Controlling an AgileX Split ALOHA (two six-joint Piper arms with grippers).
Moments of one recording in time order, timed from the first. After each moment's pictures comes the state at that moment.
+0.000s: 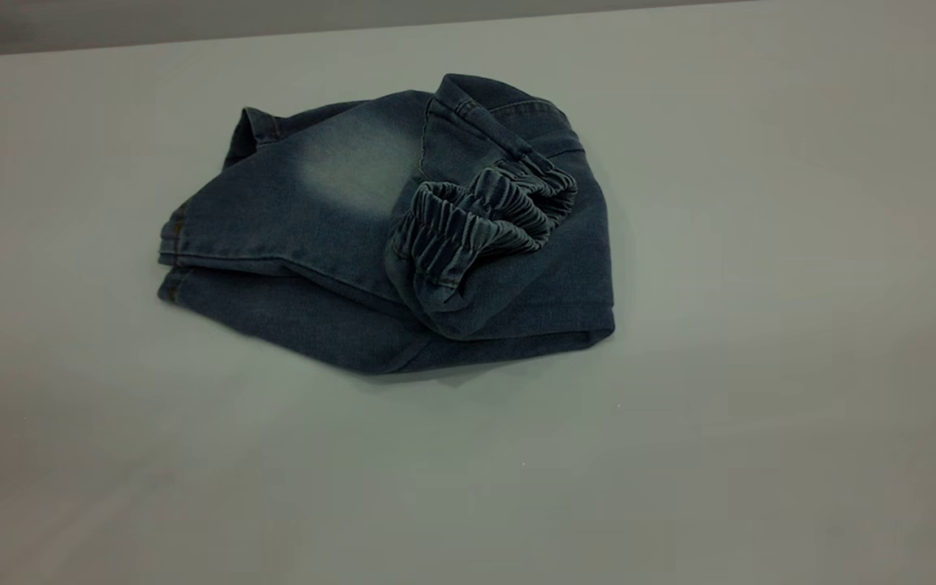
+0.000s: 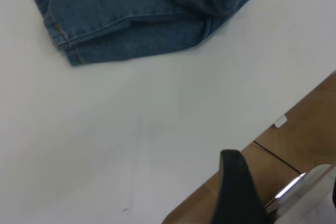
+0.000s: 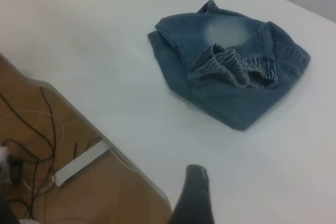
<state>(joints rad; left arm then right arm) -0.53 0.27 -0.51 -0.11 1.08 0.12 0.37 0.00 -0.52 0.34 1.12 -0.32</state>
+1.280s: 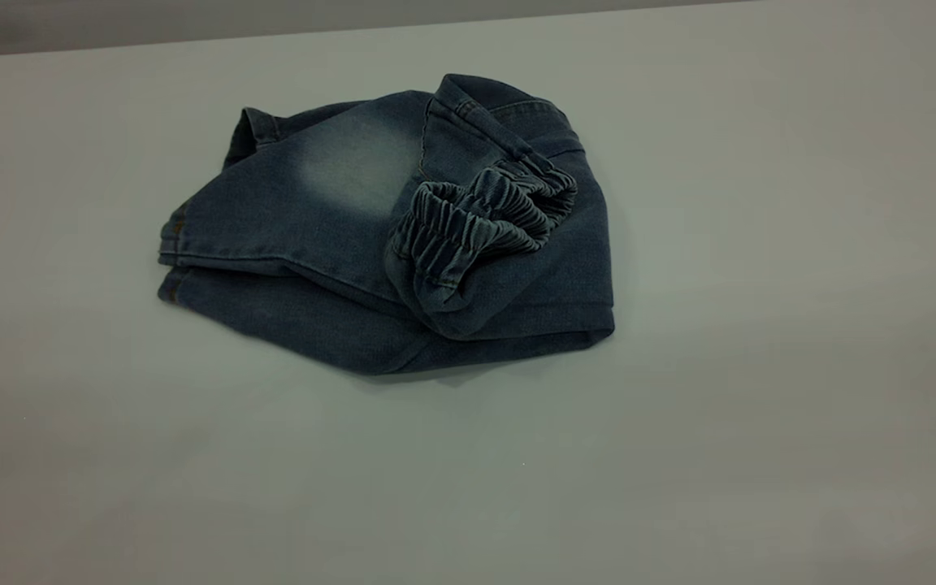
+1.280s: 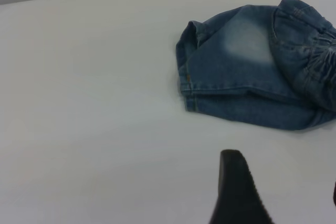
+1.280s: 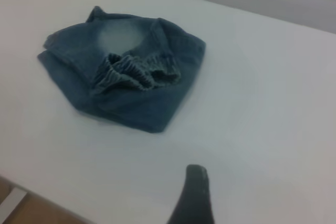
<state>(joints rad) -0.10 0.00 -0.51 -0.11 1.09 0.12 0.01 0.00 -0.52 0.35 1.12 -0.32</state>
